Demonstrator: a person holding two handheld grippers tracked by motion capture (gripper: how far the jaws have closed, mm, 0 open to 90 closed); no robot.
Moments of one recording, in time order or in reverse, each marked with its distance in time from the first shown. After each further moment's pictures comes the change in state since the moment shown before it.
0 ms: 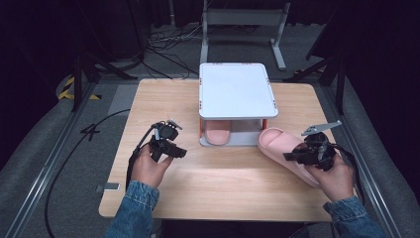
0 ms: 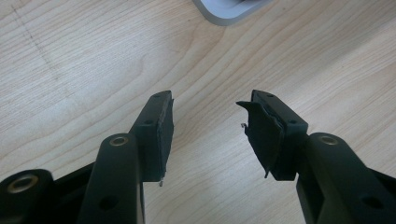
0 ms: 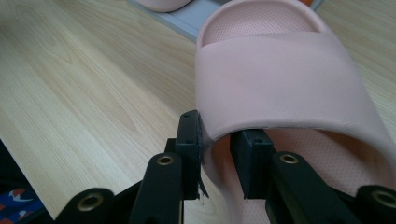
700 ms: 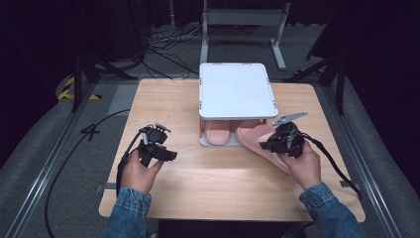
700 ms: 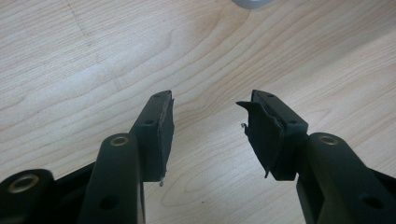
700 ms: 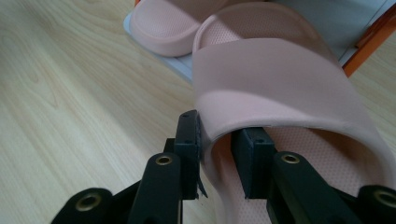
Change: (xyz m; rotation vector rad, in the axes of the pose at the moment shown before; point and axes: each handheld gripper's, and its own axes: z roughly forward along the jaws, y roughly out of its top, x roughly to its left) left arm 0.011 -0.021 -0.011 -0.010 0.025 -0.065; right arm 0.018 0.049 0.056 -0.026 -0.028 -0.057
